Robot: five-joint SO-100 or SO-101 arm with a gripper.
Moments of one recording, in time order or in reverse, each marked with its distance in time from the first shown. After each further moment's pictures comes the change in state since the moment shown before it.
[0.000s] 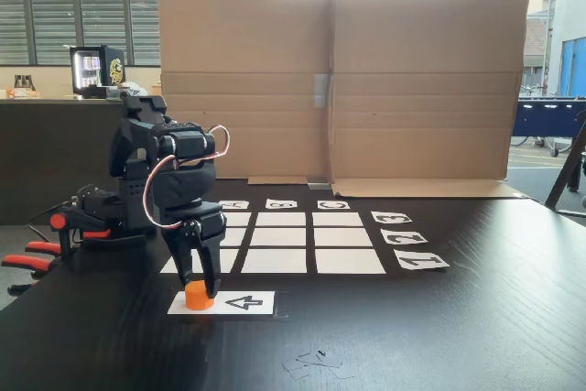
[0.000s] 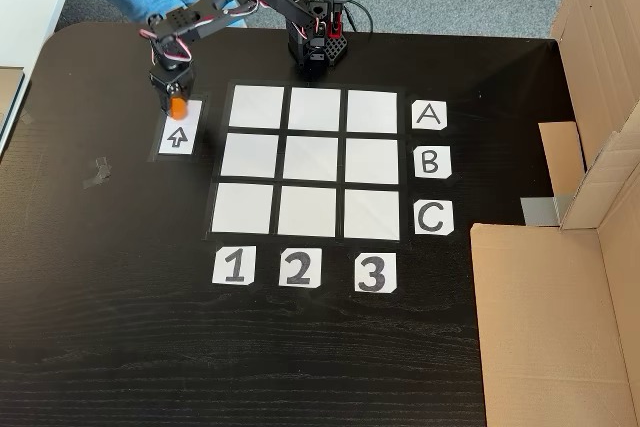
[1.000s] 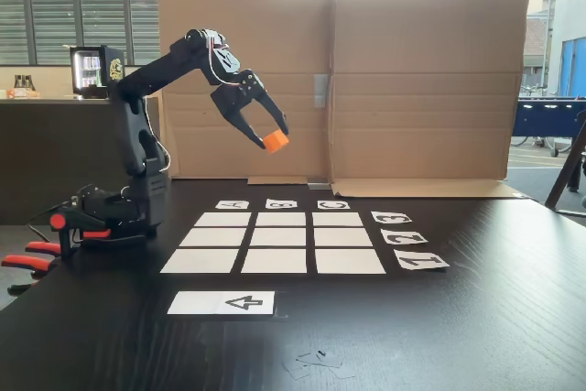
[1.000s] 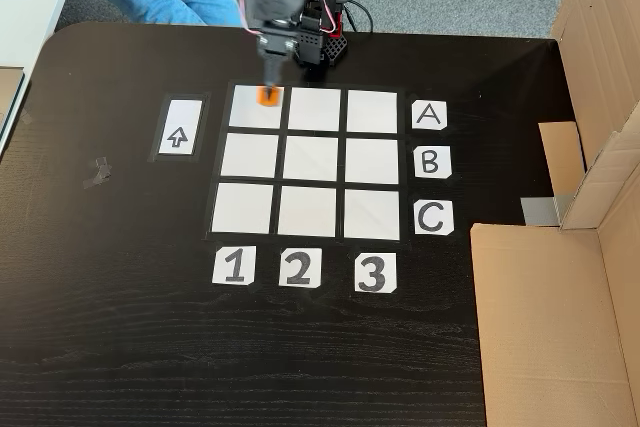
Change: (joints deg) arm -47.5 55.1 29.5 1.4 12.7
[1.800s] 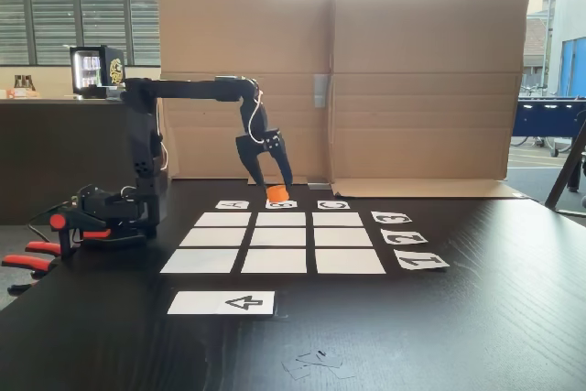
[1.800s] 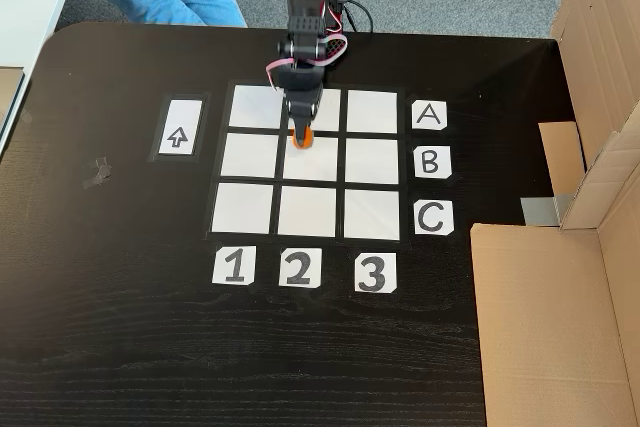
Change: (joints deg) arm -8.5 -21.4 12.8 -12.0 16.0
